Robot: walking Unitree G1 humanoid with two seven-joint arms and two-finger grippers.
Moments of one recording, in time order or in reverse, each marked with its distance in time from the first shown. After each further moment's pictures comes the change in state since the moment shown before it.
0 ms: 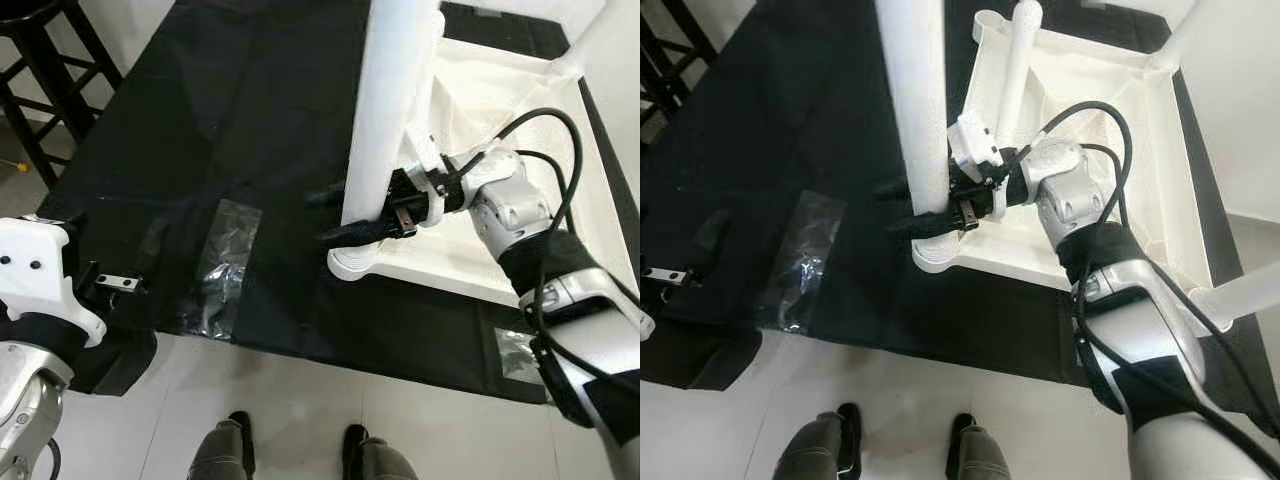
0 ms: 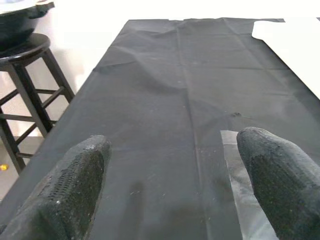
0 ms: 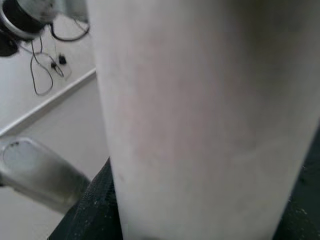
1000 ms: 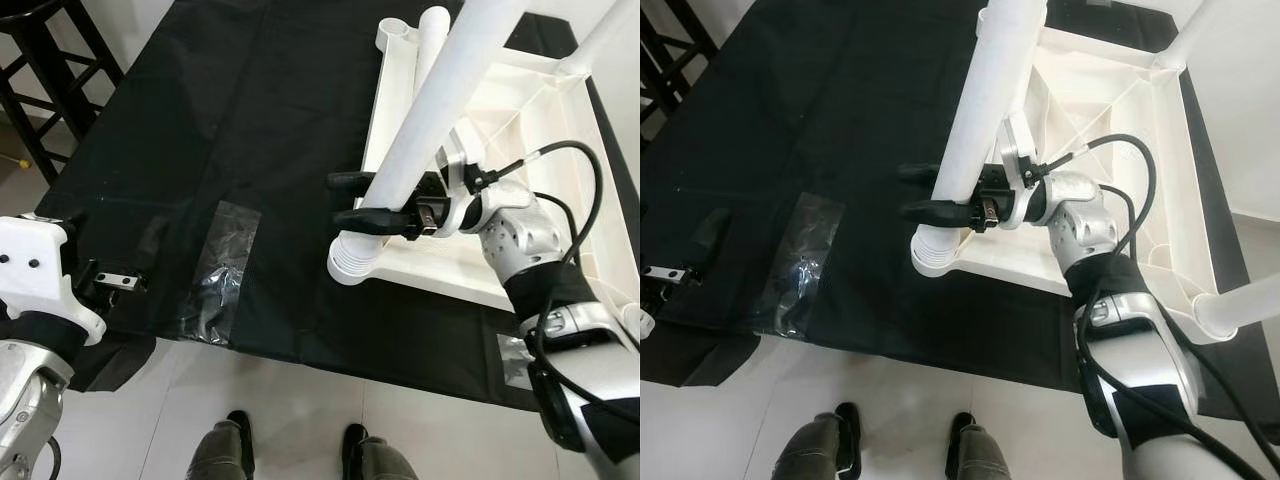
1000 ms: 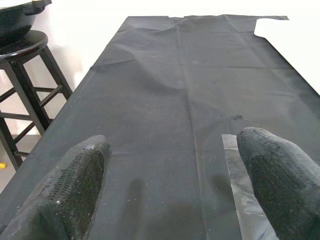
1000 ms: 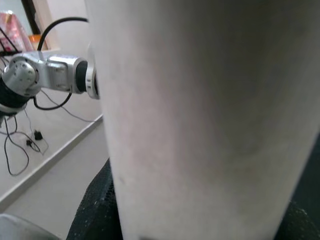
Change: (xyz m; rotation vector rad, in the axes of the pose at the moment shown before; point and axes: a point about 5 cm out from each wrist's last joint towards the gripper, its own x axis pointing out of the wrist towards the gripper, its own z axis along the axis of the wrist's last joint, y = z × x) left arm 0.001 0.001 0.000 -0.005 -0.006 0.002; right arm -0.014 0.016 -0.015 0.098 -0.291 -0.159
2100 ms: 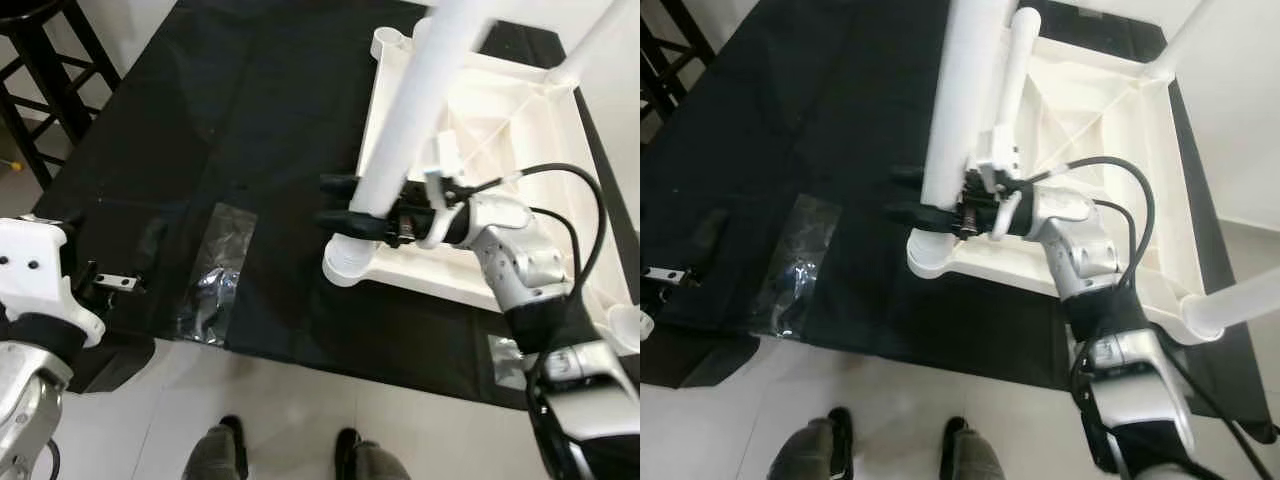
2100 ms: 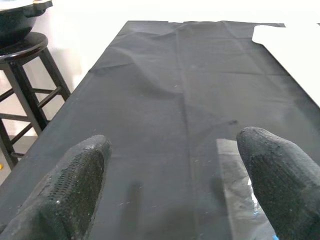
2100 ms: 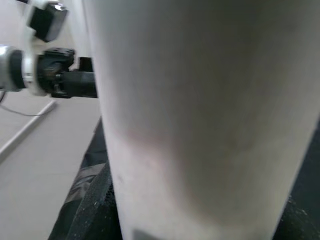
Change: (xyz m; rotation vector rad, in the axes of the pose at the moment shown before) left arm -0.001 0.000 -0.001 -0.001 0.001 0.003; right arm 0.026 0.019 -0.012 0.031 0.057 -0.287
